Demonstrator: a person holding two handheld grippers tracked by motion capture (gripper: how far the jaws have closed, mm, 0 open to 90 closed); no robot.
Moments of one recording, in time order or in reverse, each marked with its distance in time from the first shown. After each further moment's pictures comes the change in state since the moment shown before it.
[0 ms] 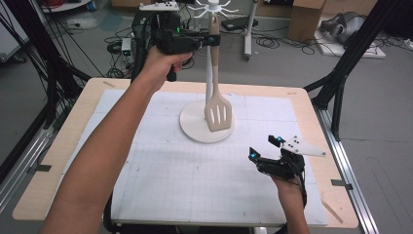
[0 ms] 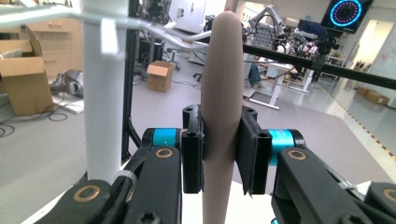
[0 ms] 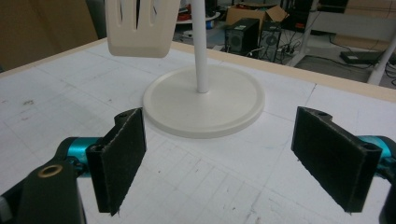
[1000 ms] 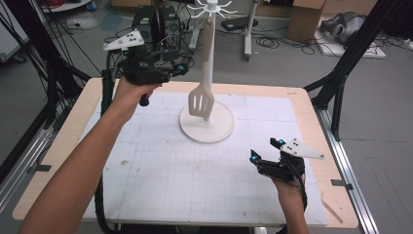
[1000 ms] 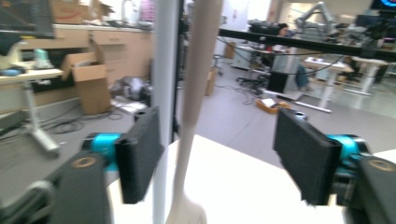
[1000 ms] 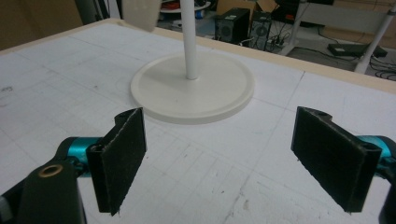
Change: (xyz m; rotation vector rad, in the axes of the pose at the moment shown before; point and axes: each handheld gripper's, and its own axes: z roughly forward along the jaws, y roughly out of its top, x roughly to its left) left arm -0.022 -0.057 -0.095 -0.037 0.223 0.080; right arm 0.000 -0.008 0.000 0.048 -0.045 -0.015
